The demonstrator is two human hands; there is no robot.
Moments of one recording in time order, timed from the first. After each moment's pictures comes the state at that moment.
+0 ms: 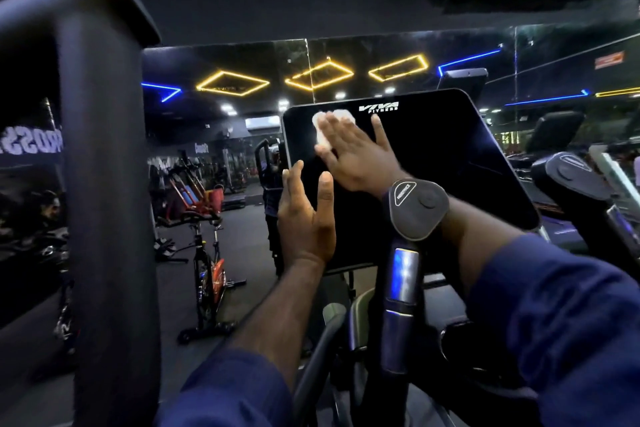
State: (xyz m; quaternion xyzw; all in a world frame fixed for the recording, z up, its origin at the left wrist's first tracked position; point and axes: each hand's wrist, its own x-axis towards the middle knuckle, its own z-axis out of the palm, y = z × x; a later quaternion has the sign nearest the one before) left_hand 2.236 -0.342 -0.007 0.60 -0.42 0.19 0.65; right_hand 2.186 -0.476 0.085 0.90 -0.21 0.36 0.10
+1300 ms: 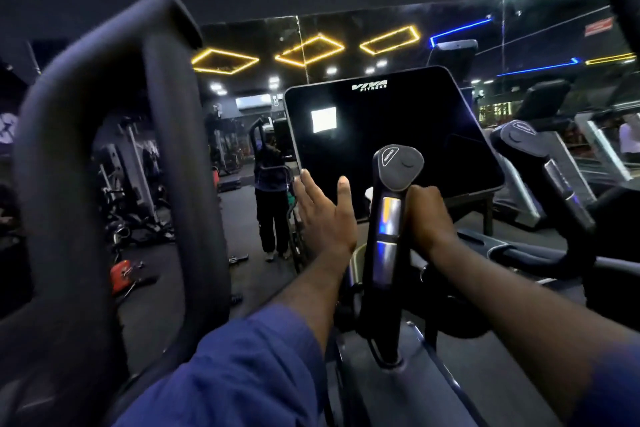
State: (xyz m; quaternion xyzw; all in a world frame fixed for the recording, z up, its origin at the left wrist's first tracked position) left_hand 2.183 -0.314 -0.041 0.72 -0.36 0.09 0.59; right_hand 2.044 -0.371 -0.024 0.78 -0.36 0.46 -0.24
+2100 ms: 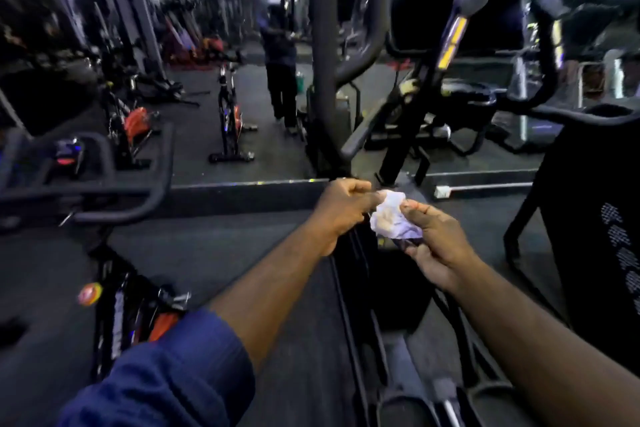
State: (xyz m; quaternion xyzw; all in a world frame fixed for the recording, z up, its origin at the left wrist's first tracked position) left_hand 2.037 0.142 -0.210 0.65 -0.34 -0.33 0.59; right_hand 1.894 0.043 -0.243 0.46 -0.31 0.33 -0.76
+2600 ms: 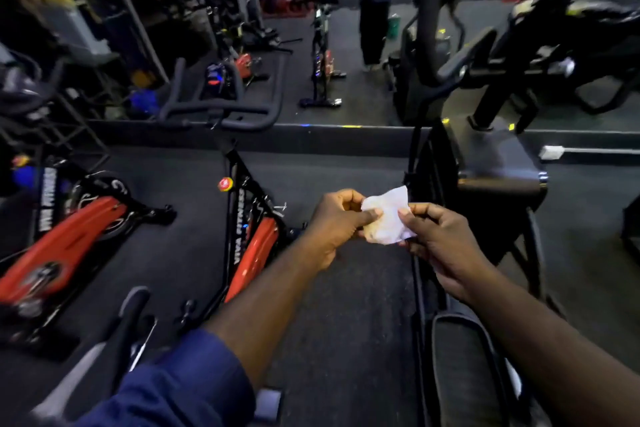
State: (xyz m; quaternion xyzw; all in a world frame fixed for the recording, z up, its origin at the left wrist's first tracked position) left_hand 1.953 0.387 -0.277 0.70 -0.18 -0.30 0.63; right_hand 1.821 0.254 -0.284 0.57 -0.25 0.18 -0.76
